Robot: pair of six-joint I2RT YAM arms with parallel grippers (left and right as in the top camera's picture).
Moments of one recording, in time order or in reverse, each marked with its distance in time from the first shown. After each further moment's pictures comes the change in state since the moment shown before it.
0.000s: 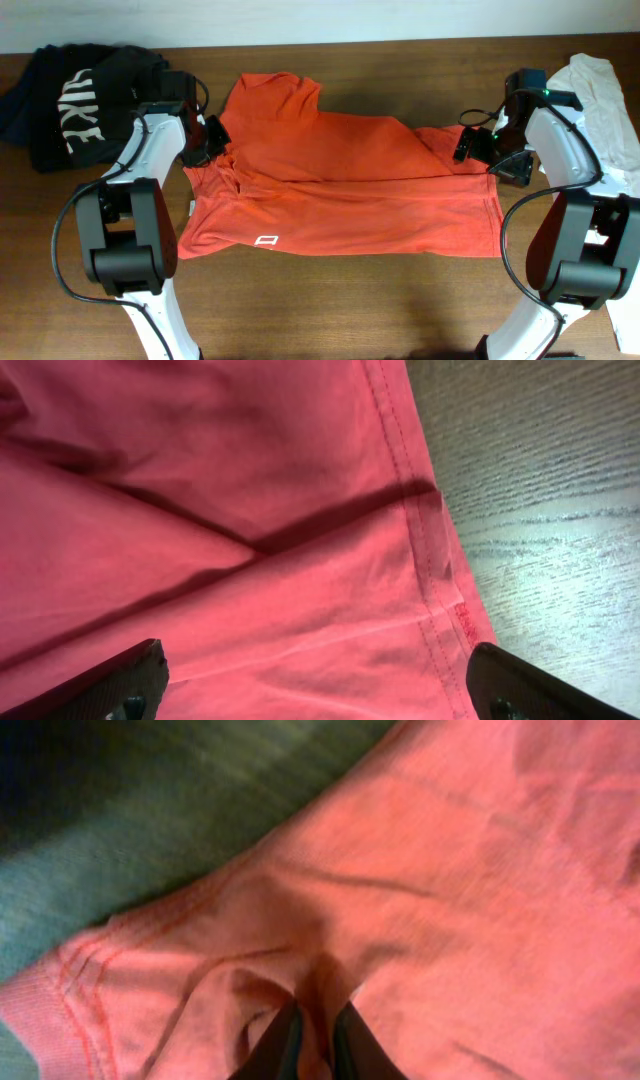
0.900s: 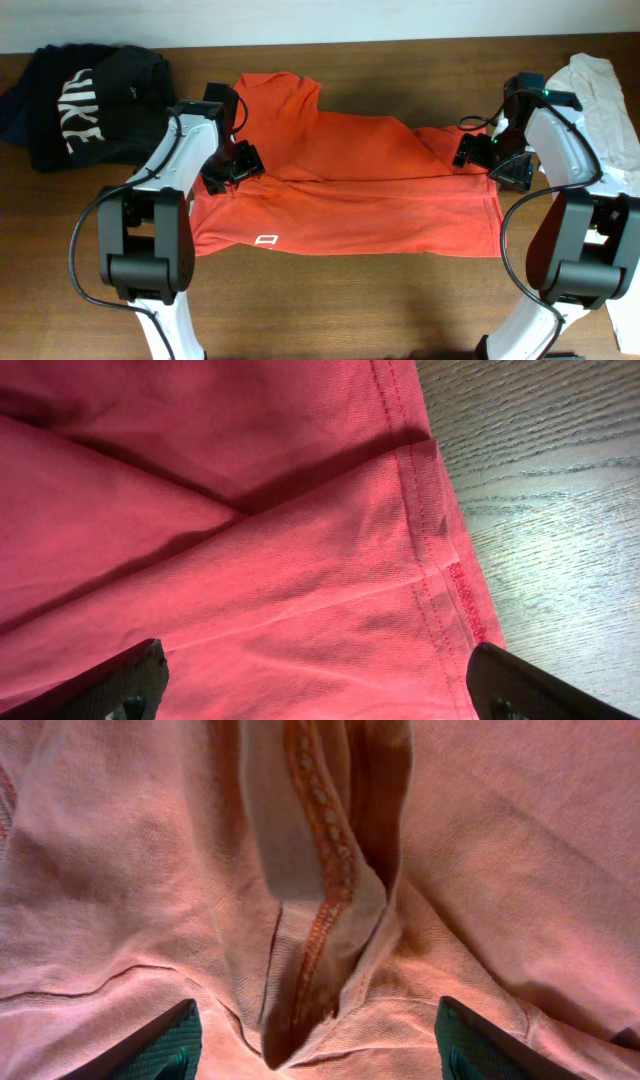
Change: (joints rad) left arm -0.153 -0.046 -0.013 -0.294 -0.069 -0.019; right arm 0.000 0.002 -0.002 -0.060 0.000 0.000
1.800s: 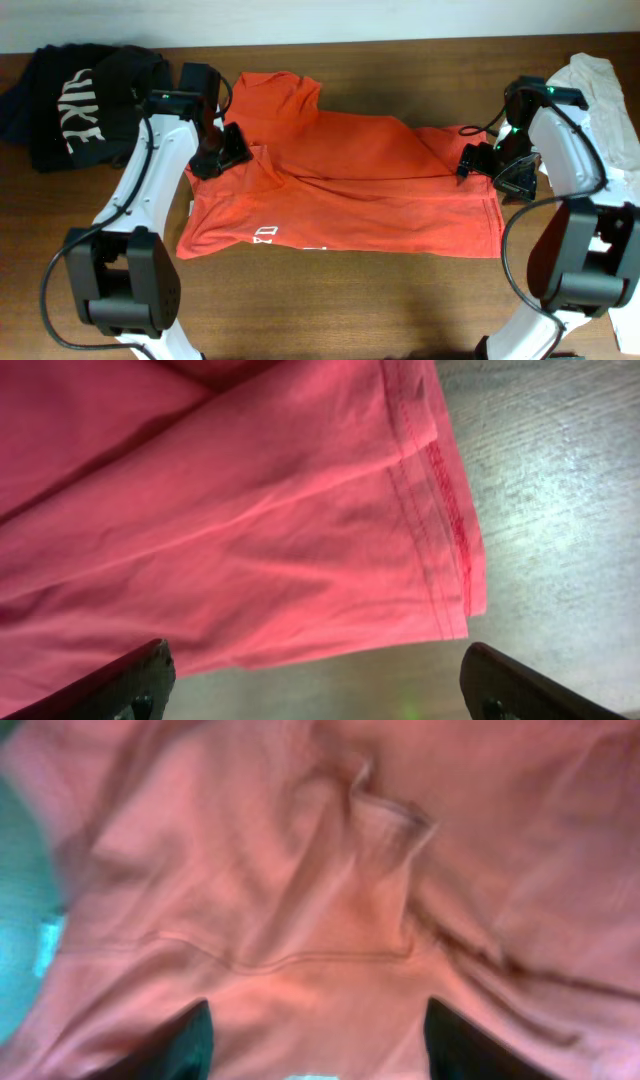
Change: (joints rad) left arm 0.021 -0.186 0.032 -0.069 0.041 0.047; right arm 0.010 -0.052 0.020 -0.190 -0.001 0.000
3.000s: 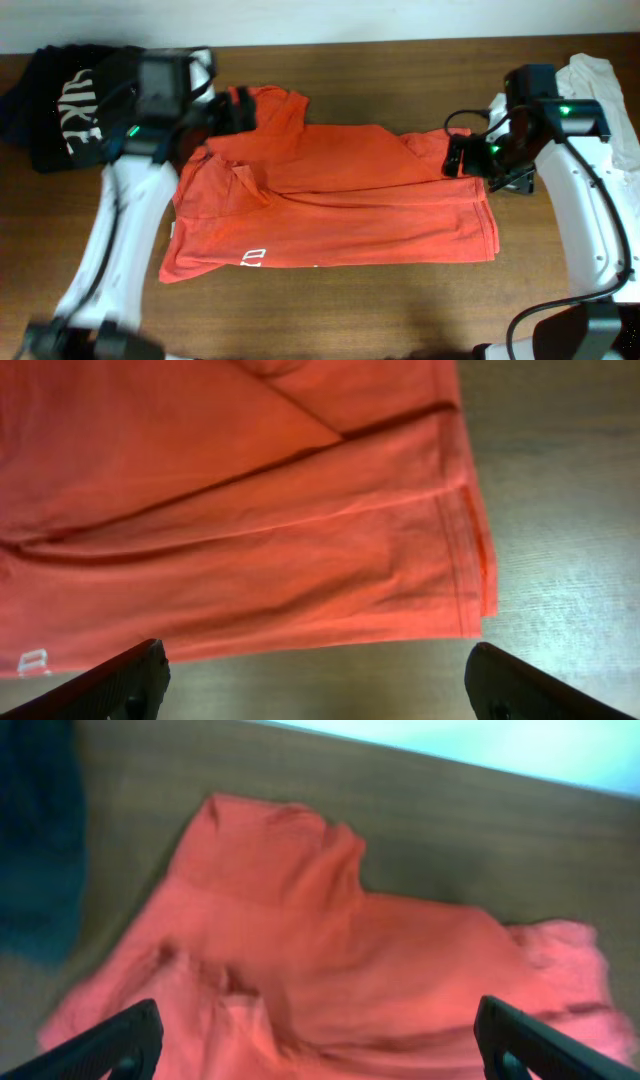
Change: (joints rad) left arm -0.010 -0.323 -0.104 0.391 0.002 0.226; right arm 0.124 -0.314 -0.029 0.018 -0.064 -0.084
